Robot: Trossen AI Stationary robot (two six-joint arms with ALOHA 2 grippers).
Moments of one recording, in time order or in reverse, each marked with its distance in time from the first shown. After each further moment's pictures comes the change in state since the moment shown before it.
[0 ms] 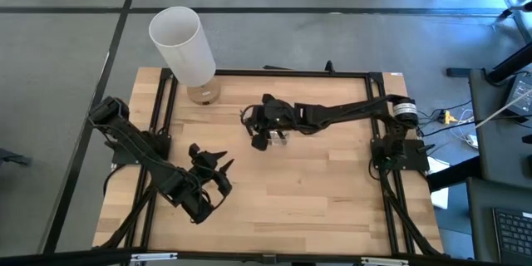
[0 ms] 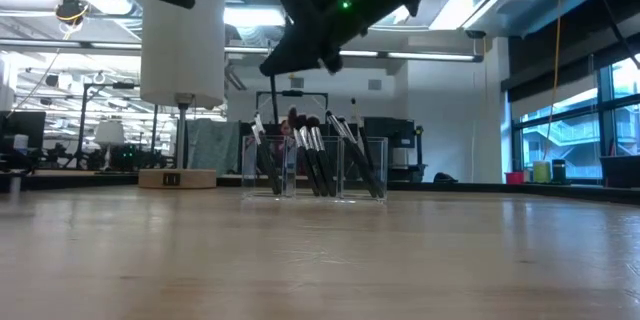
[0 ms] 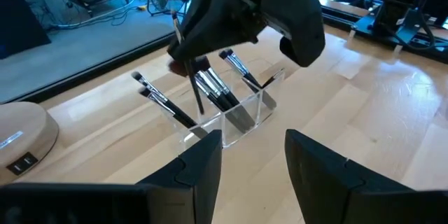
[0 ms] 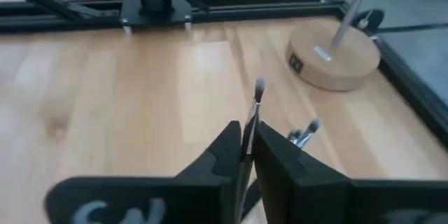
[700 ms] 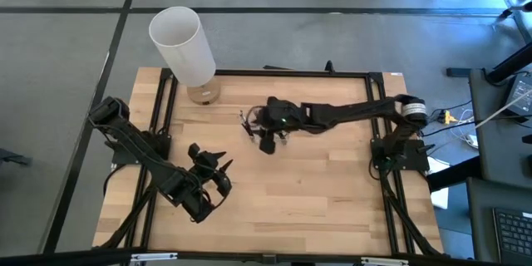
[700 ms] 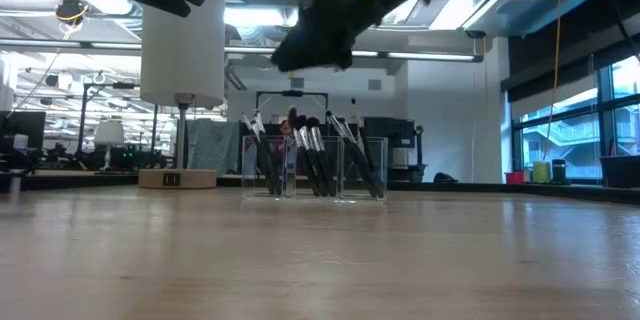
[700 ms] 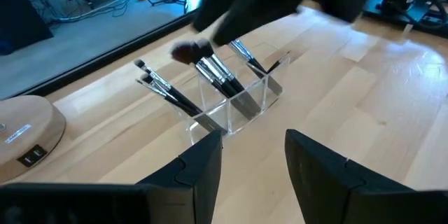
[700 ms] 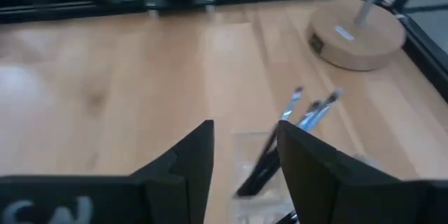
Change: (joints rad) left arm 0.004 0.002 0.000 -0.029 0.050 0.011; right arm 0.009 -0.062 -0.018 -0.110 -0.077 0.050
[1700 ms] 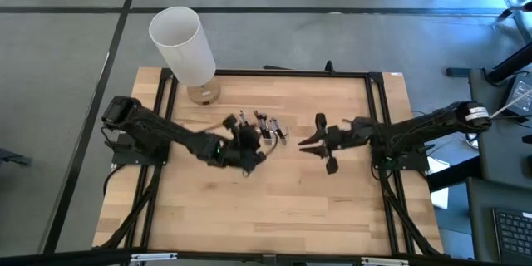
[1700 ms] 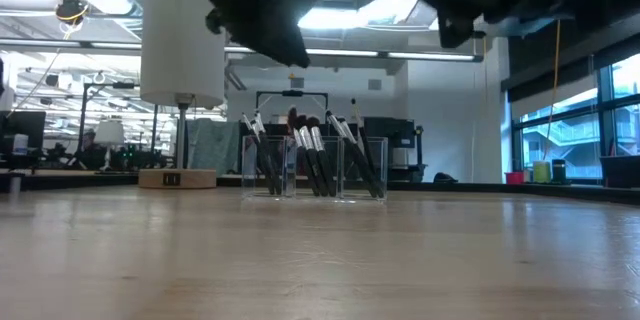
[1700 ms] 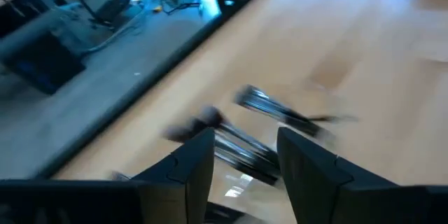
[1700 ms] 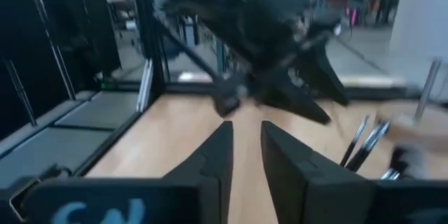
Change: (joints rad) left arm 0.436 0.110 0.000 0.615 0.141 0.884; right arm 0.151 -0.685 -0.913 0.751 -0.138 -0.012
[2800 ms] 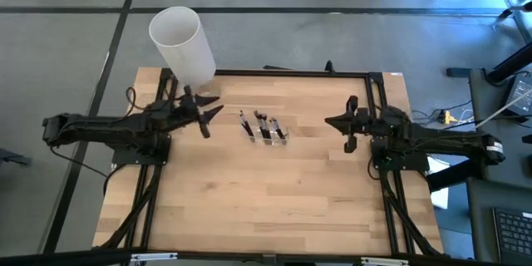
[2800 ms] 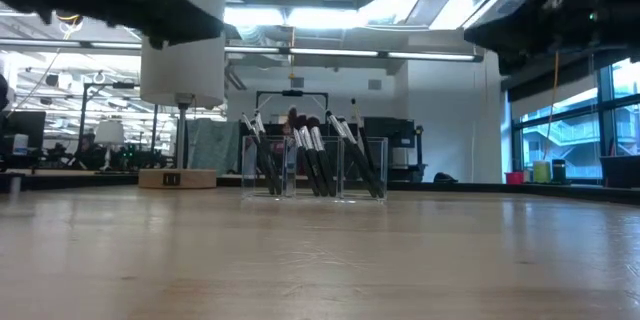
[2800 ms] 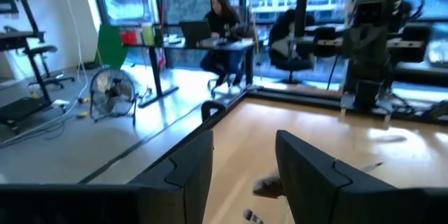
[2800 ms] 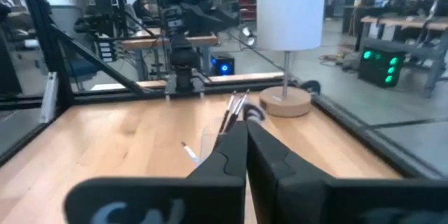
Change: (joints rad) left arm 0.445 -1.009 -0.814 0.685 0.642 0.542; right arm -0.326 -0.642 -0.240 -0.348 -0.034 0.003
